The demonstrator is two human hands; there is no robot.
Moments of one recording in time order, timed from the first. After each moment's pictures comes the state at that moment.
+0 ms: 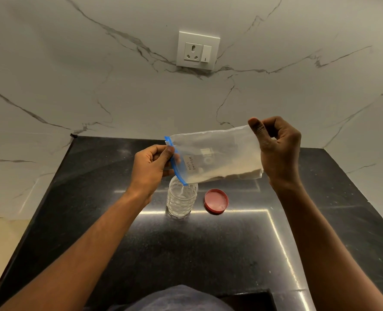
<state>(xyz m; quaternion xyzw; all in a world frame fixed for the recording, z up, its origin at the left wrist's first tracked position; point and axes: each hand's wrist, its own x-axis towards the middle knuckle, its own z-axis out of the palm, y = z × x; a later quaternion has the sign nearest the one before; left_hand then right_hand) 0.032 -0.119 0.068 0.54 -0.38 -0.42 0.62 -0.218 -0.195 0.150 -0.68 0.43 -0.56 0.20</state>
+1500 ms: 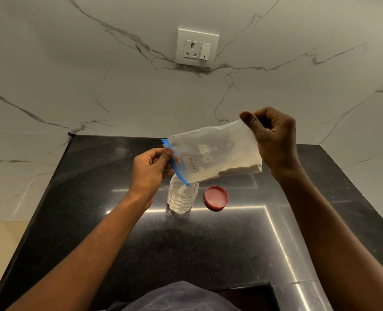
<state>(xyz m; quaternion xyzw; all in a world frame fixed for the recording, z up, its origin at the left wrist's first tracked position) 0.035 -0.111 0.055 0.53 -0.35 -0.44 0.63 -0.207 -0.193 0.170 -0.72 0.43 -0.51 0.20</state>
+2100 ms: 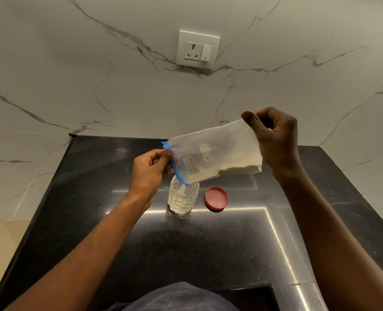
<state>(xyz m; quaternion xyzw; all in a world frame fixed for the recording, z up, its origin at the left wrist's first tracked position) 0.036 -0.111 0.055 0.54 -0.34 -0.44 0.63 -0.205 -0.192 0.172 -0.72 0.43 -0.50 0.19</state>
